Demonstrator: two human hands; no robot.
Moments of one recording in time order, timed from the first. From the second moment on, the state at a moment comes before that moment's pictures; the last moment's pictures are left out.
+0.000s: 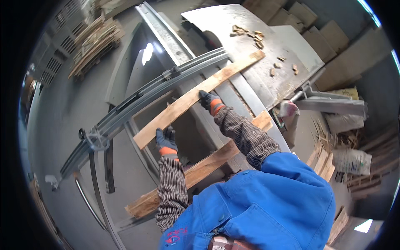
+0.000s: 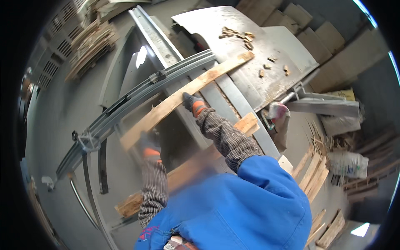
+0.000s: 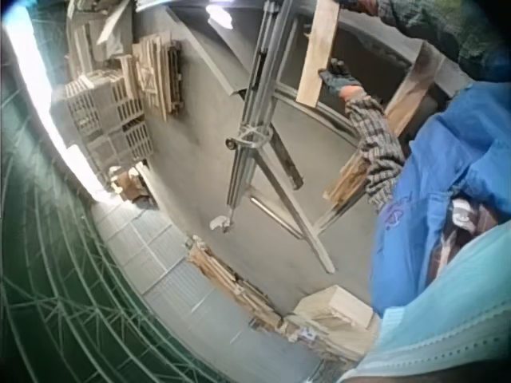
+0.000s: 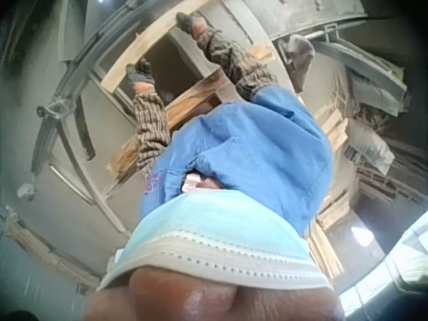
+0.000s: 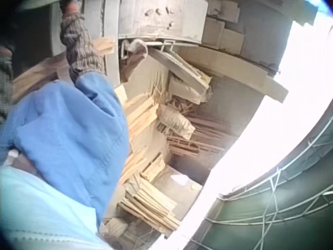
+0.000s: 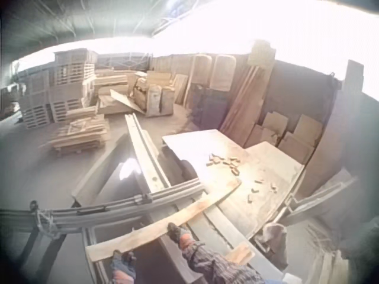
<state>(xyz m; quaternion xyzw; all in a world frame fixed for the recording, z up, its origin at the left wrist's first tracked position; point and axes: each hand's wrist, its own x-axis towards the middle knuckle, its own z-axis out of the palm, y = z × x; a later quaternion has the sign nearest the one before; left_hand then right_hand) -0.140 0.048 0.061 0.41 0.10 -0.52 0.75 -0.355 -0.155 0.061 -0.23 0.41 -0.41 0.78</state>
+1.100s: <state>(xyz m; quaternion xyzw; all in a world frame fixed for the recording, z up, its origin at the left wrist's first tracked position) 0.023 -0.001 -0.032 0.42 0.19 -0.47 0.75 -0.144 -0.114 -0.015 -0.06 0.42 -0.31 0.85</state>
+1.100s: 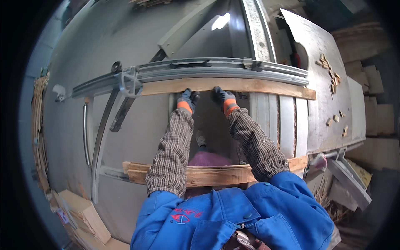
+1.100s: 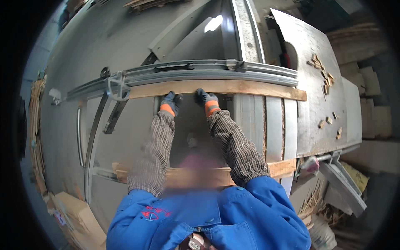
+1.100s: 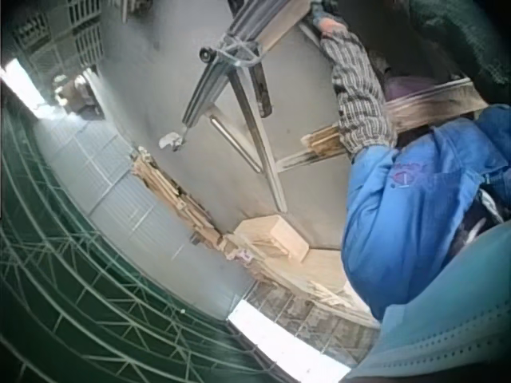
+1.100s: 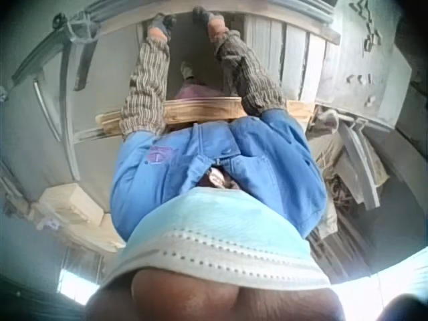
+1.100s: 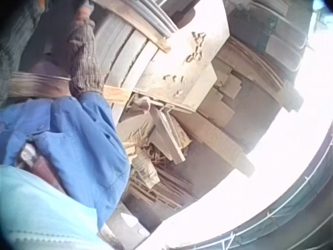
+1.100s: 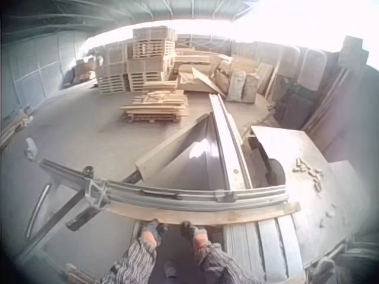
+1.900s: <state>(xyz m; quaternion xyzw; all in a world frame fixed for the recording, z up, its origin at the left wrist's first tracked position) 0.021 0.019 0.003 0.51 0.14 -0.45 0.72 -0.219 -0.123 0.042 -0.20 0.50 -0.33 0.78</state>
